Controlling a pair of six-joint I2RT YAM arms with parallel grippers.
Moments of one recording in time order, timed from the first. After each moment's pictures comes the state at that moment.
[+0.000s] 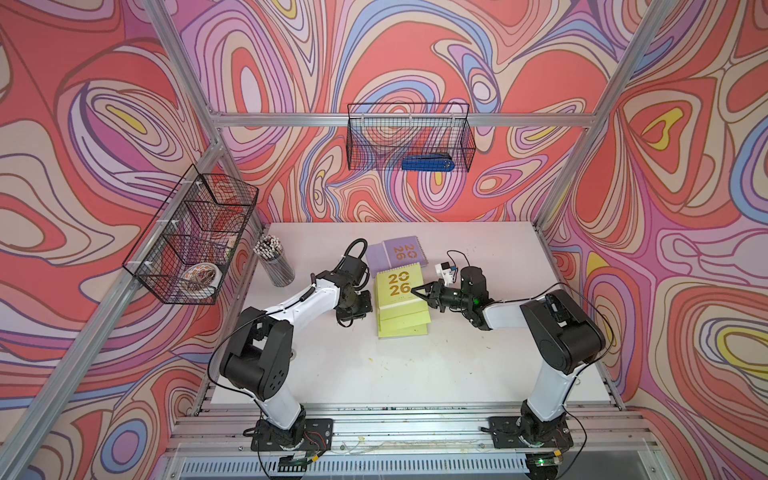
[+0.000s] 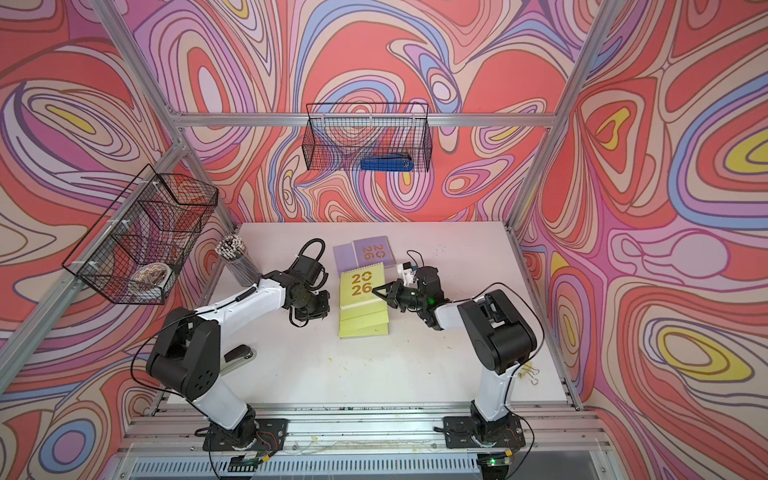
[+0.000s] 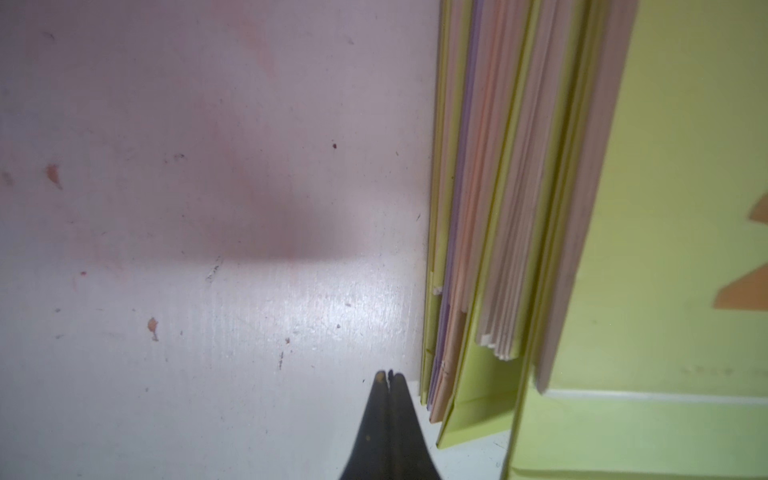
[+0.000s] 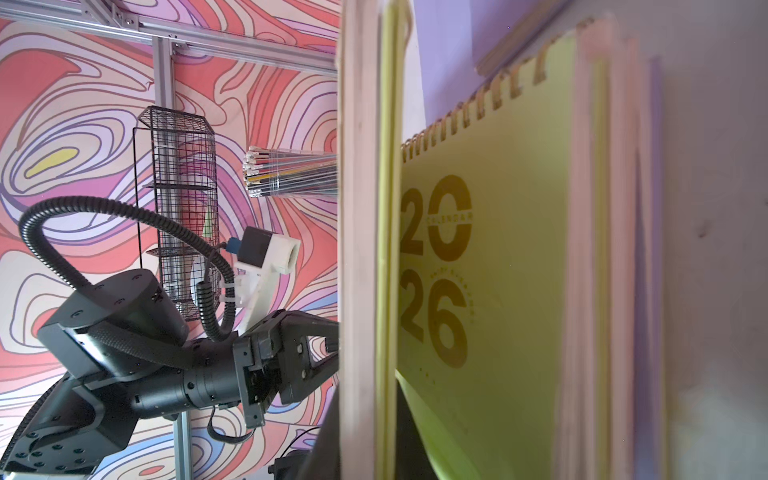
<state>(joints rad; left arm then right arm) -0.42 1.67 1.12 -0.70 0.16 -0.61 0.37 1.84 0.77 0.71 -0.78 1.14</state>
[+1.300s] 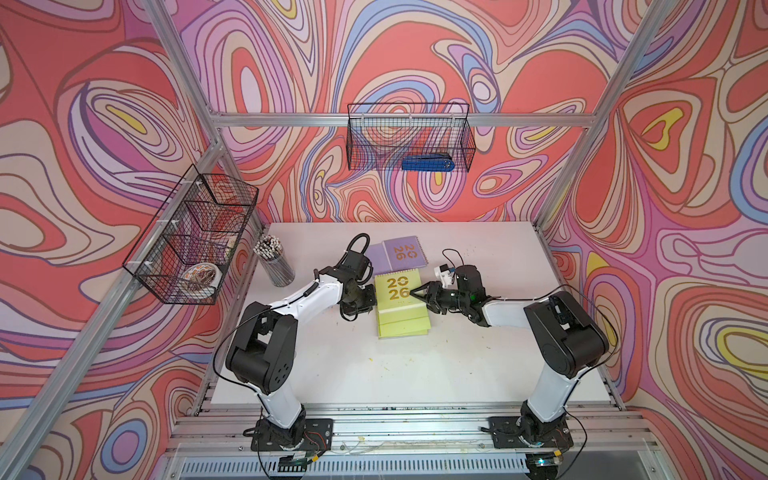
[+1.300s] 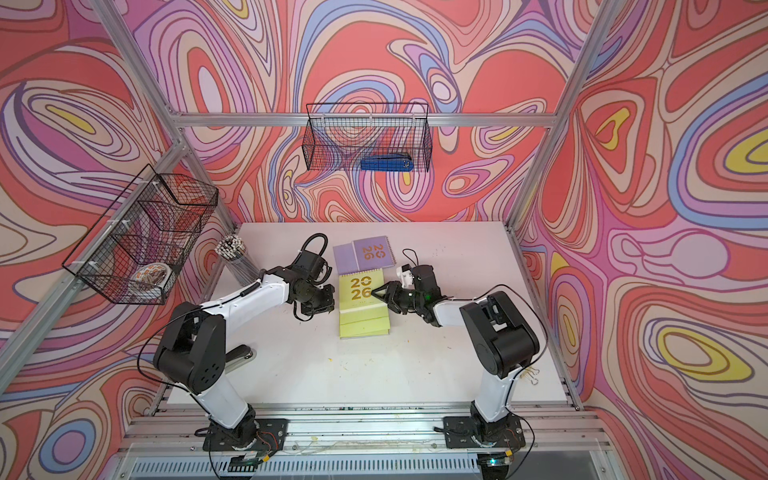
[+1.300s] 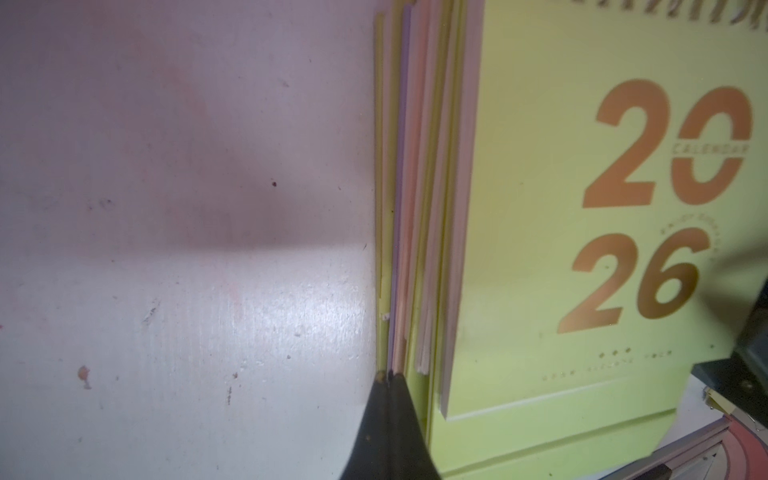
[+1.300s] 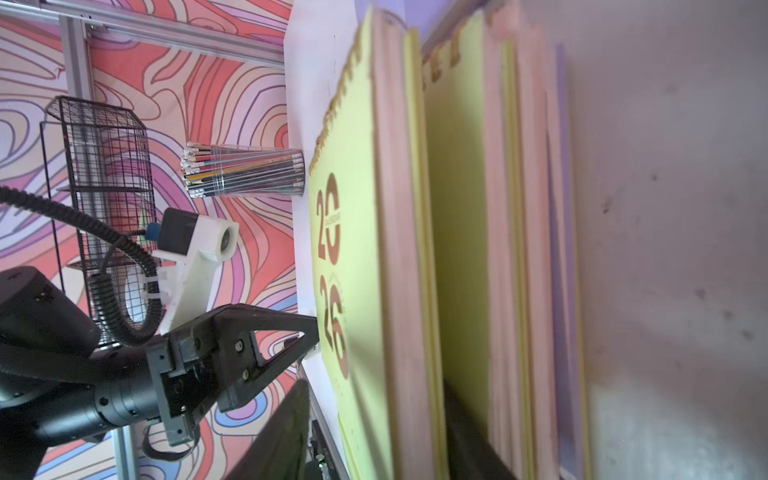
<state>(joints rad) -0.42 1.71 1.18 -0.67 0.22 -0.63 0.39 1.80 0.84 0.40 -0.69 0.99</state>
